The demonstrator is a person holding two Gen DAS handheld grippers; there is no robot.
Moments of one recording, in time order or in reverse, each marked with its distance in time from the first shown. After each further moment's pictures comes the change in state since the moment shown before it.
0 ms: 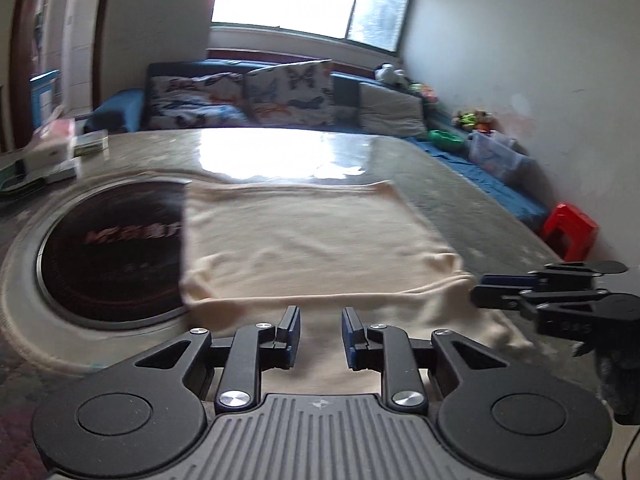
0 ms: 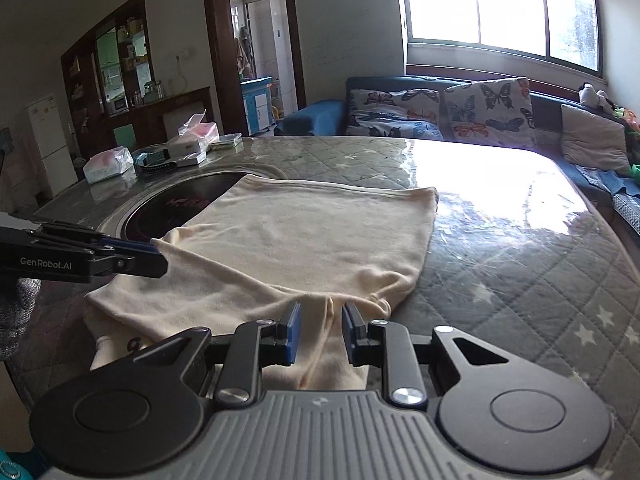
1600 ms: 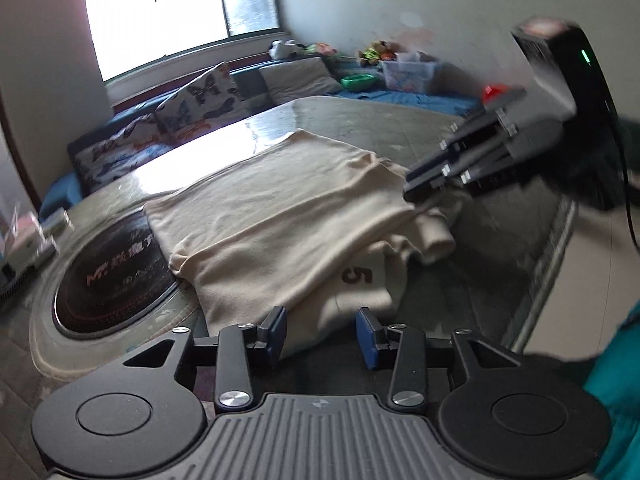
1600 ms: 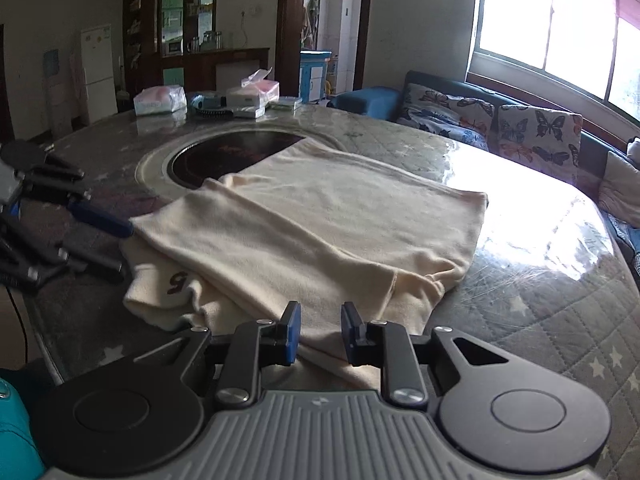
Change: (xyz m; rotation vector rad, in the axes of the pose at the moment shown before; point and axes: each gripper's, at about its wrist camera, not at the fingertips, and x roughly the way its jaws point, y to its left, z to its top) left arm -0.060 -0.034 -0.066 0.537 0.043 -0.079; right arm -0.016 0.035 -0.015 -0.236 0.063 0.056
